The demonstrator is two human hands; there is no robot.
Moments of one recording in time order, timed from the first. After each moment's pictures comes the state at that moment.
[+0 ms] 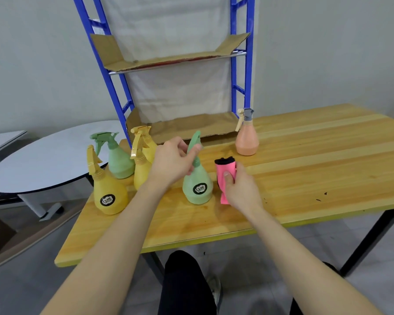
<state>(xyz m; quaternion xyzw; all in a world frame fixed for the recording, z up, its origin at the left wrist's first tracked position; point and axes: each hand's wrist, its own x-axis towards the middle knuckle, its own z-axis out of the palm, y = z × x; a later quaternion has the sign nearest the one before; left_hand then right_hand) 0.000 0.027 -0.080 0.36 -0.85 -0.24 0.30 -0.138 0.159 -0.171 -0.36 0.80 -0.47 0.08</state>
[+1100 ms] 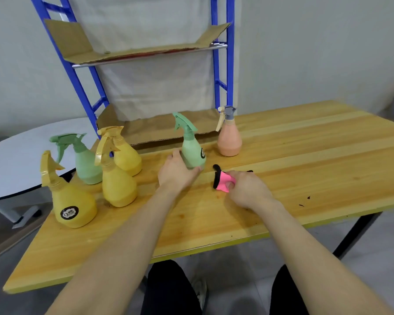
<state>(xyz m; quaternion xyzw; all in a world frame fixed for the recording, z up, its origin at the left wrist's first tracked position) -0.102 -0.006 -0.166 0.45 -0.85 -0.16 0.21 -0.226 0.178 -0.178 -0.45 0.87 -0.21 0.08</state>
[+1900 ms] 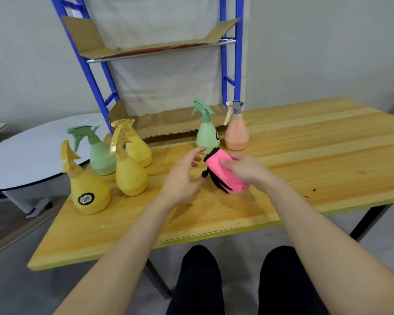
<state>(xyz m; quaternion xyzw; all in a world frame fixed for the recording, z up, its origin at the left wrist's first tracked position) -0.040 0.030 -0.169 0.23 -0.90 -0.28 0.23 -0.209 0.168 -0.129 -0.39 0.80 -0.38 0.25</state>
